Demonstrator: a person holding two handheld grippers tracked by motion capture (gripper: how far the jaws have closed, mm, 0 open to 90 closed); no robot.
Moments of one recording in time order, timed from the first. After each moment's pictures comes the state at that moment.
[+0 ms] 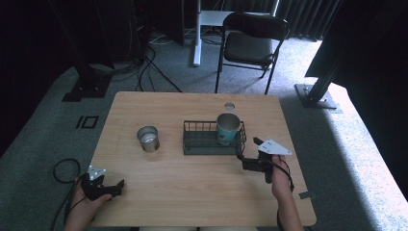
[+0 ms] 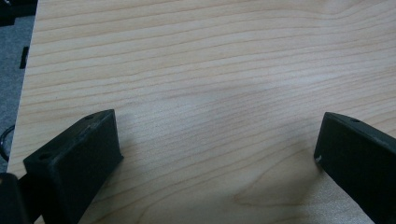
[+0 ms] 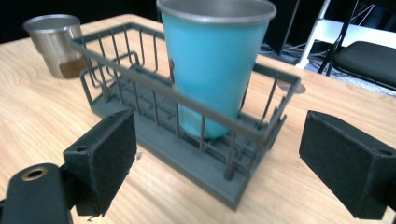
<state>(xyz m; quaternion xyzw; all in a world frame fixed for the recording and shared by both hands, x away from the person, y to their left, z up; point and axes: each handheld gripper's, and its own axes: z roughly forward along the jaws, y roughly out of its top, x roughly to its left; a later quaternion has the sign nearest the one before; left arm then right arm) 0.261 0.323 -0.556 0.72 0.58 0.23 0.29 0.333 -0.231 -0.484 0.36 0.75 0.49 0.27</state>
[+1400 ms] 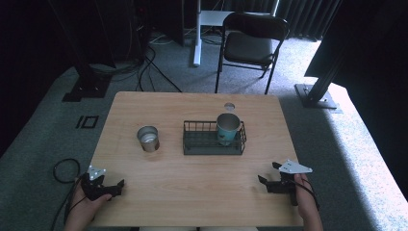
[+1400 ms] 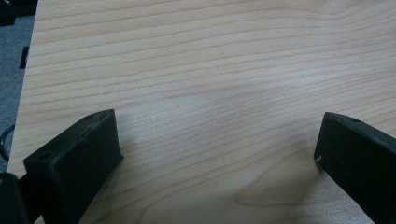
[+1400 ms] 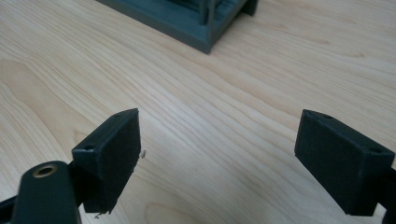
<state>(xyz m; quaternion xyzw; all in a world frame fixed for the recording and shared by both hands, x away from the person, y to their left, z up) 0.260 0.323 -0.556 0.72 0.58 0.23 0.29 0.295 -0.314 -0.541 0.38 0.80 0.42 0.20</state>
